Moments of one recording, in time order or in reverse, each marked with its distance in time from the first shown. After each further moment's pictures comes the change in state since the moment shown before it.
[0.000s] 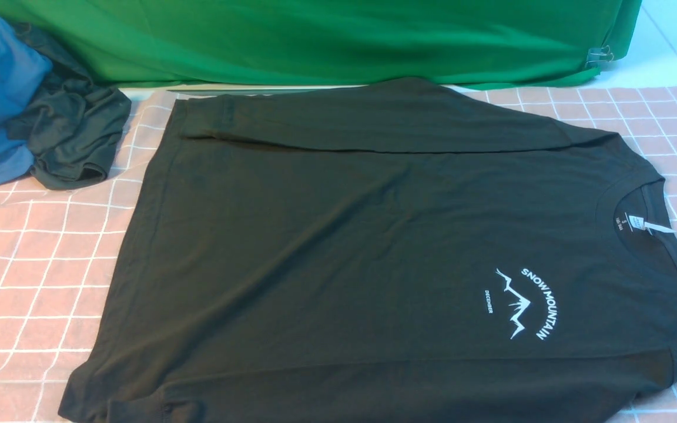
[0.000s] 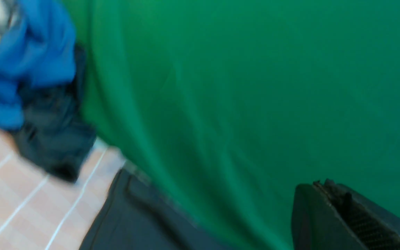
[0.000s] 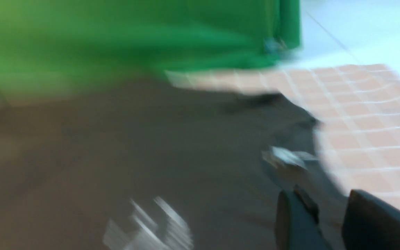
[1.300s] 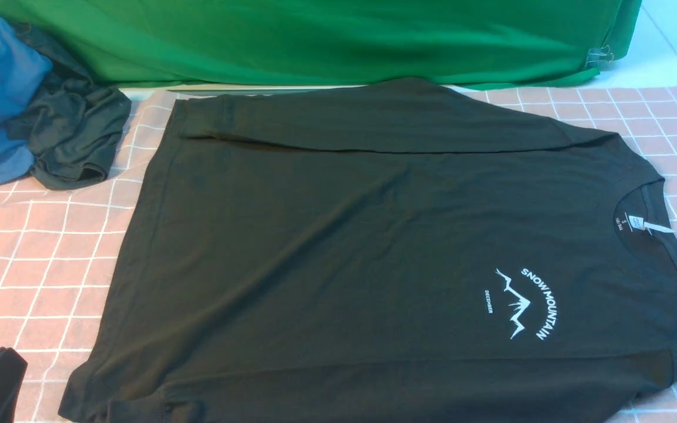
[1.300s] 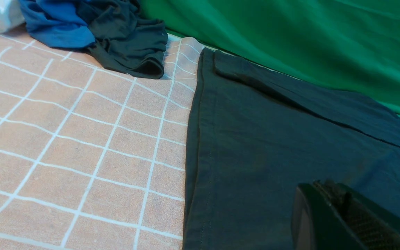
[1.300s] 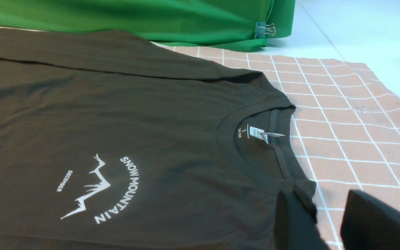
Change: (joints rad) right arm 0.000 0.000 0.000 -0.174 0.145 -0.178; left arm 0.001 0.000 0.000 0.284 0.429 0.116
